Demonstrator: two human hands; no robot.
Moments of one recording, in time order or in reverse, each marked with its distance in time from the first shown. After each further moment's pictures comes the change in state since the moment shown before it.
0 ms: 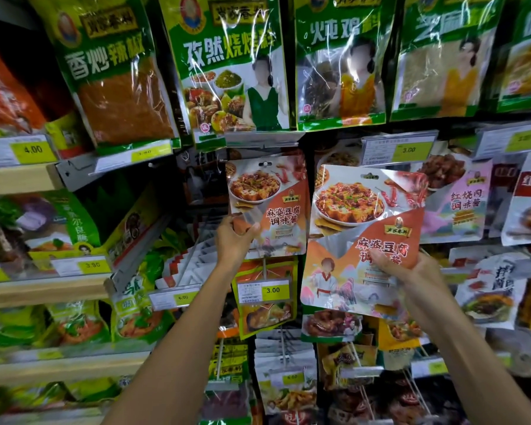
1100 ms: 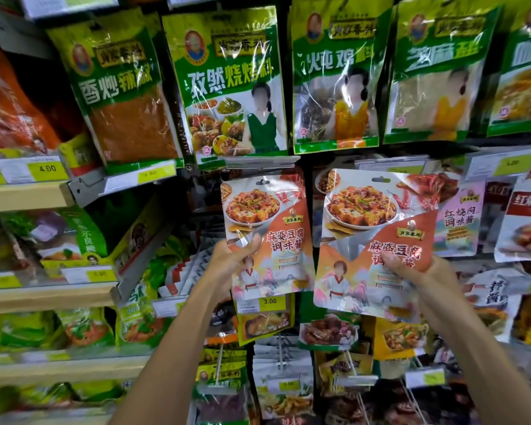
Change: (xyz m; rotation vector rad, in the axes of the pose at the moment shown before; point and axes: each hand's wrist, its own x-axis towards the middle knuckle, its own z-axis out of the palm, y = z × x) left_hand -0.032 0.034 -0.038 -0.366 -0.423 -0.237; right_hand 0.009 -0.029 -0.022 -0.097 0.031 -0.011
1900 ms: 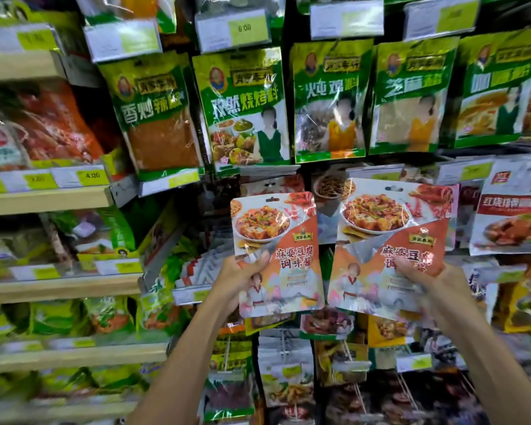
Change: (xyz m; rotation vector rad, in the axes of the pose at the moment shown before) left_hand -0.087 0.026 0.010 -0.001 -0.026 0.013; right_hand -0.055 -0.026 -0.015 -0.059 0.104 -0.032
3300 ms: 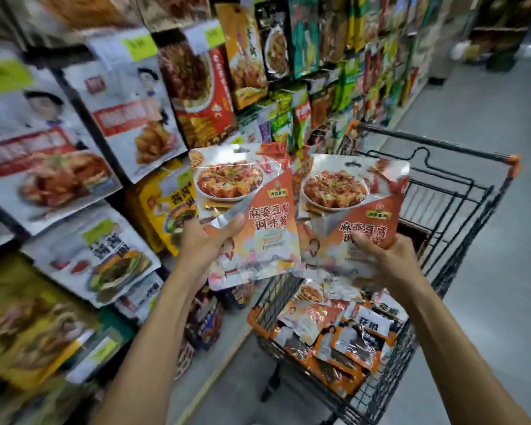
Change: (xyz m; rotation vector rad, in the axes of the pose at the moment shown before) left_hand -0.064 -0.061 0.639 -0.083 -0.716 -0.007; right_hand -0.126 0.019 -0.561 -0.143 0.783 0.136
